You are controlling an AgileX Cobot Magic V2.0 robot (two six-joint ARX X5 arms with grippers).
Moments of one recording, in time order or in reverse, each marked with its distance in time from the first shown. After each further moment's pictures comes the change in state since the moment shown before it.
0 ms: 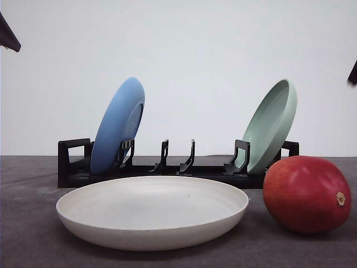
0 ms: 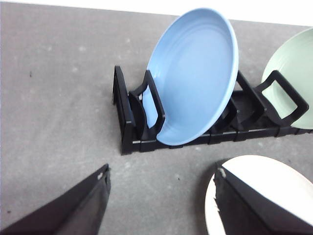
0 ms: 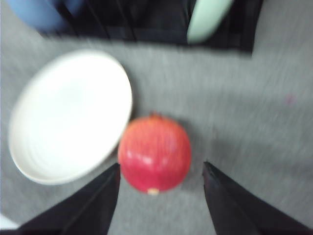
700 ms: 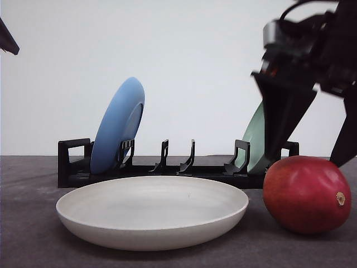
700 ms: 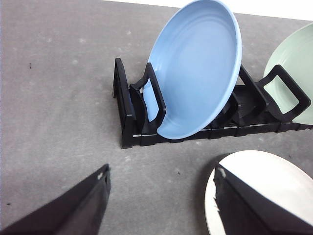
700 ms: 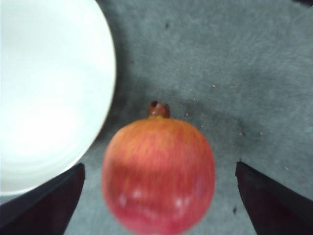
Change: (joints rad) left_arx 0.000 0.000 0.000 -0.015 0.000 -0.007; right_arx 0.186 0.579 0.183 0.062 0.157 0.026
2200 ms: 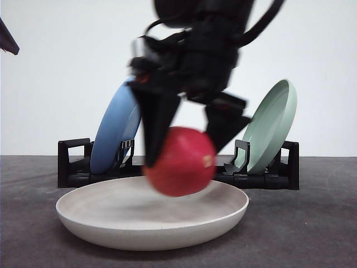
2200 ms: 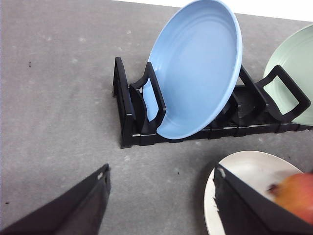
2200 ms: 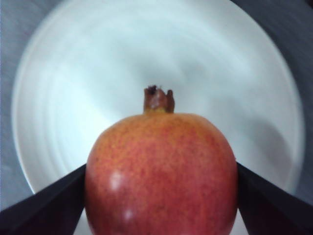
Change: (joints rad) left_arx 0.000 0.001 0.000 0.000 0.000 -0.008; right_arx 0.244 0.529 0.526 -0.125 -0.086 -0.190
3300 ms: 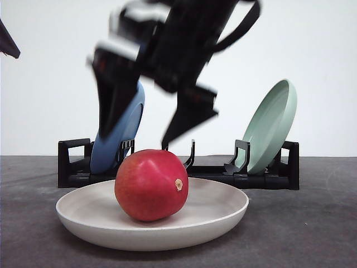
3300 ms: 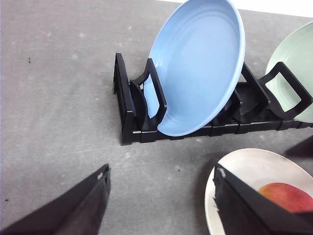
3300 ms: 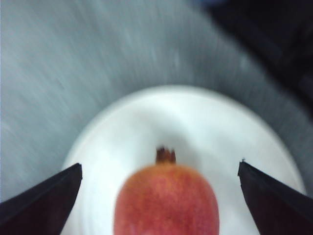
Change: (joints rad) left_arx 0.000 0.015 0.000 0.000 0.000 0.000; right_arx 0.034 -0.141 -0.148 0.378 0.029 0.000
